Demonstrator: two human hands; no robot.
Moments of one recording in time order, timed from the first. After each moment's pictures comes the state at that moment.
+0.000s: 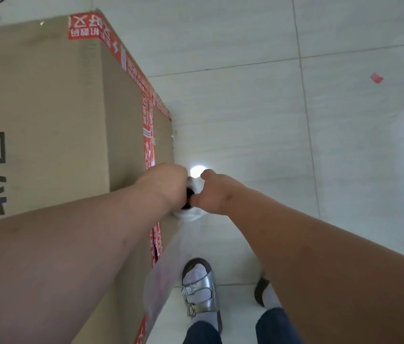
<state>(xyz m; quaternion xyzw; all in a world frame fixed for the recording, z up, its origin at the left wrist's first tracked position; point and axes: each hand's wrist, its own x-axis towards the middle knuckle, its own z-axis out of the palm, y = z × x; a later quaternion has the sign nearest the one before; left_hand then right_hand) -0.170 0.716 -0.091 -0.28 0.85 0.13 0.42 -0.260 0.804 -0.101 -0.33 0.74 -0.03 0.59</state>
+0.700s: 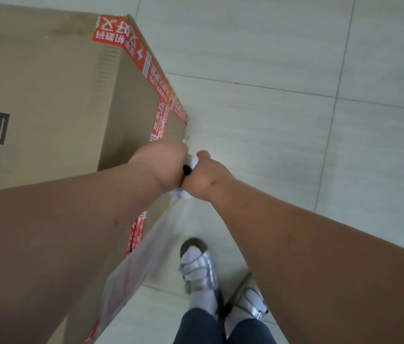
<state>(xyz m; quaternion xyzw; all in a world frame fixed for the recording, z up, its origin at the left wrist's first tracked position) -0.213 0.663 -0.088 -0.43 0.82 0.16 0.33 -0.304 0.728 -0.115 -0.39 0.71 -0.03 0.58</state>
